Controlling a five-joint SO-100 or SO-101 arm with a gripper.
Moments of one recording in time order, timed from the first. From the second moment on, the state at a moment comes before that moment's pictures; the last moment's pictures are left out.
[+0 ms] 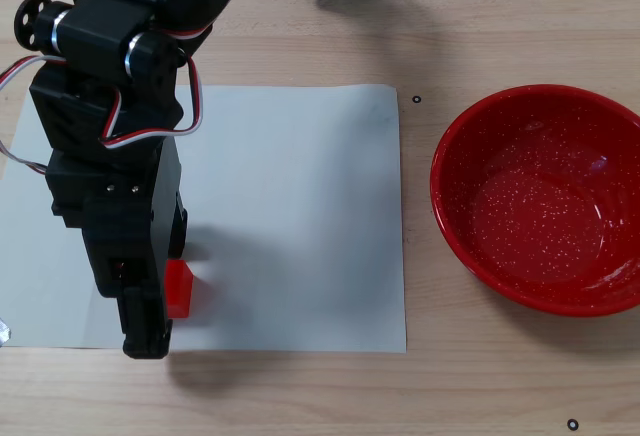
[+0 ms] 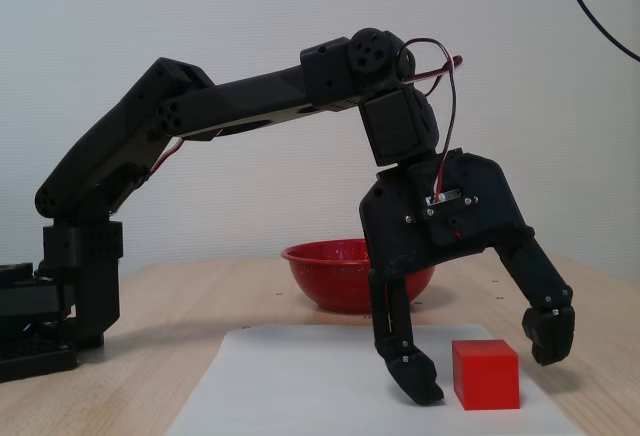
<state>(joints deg) -17.1 45.2 27.2 81.2 13.5</state>
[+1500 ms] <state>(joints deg) -15.7 46.2 24.8 95.3 13.1</state>
